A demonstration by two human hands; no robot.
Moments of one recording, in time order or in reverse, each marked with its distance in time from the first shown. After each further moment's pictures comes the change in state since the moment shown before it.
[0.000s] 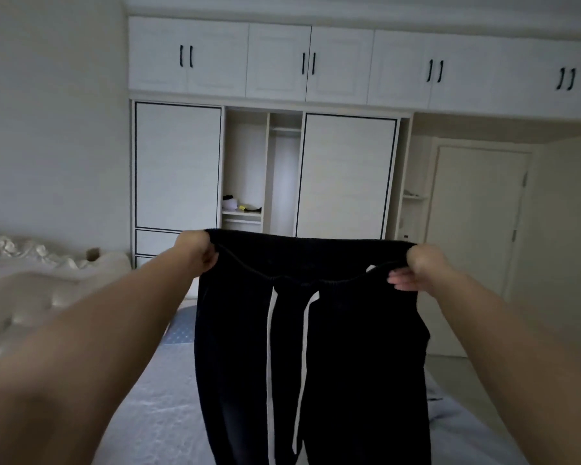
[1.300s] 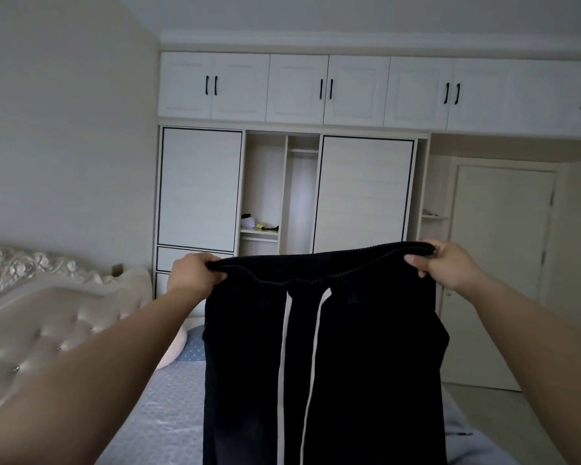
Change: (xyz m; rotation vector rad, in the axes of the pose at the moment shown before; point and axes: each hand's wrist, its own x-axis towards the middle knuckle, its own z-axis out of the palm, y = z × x) left_hand 0.004 -0.001 -0.056 1.023 0.089 0.553; right_hand 0.021 -0.019 -0.016 -0.404 -0.044 -0.723
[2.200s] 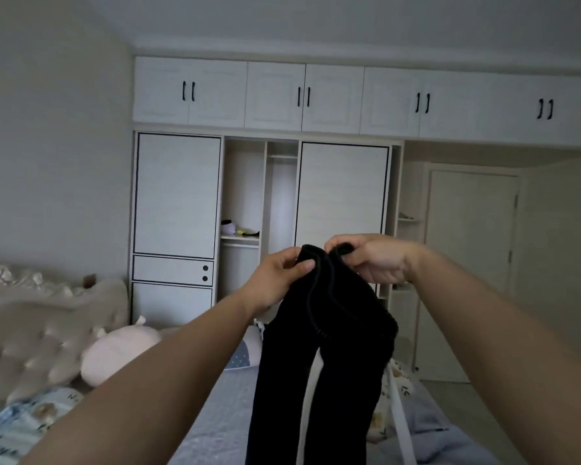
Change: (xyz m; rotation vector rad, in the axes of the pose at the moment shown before) left_hand -0.067 0.122 0.066 -0.879 -0.604 0.442; right_hand -0.013 -0.079 0.016 0.441 -0.838 0.030
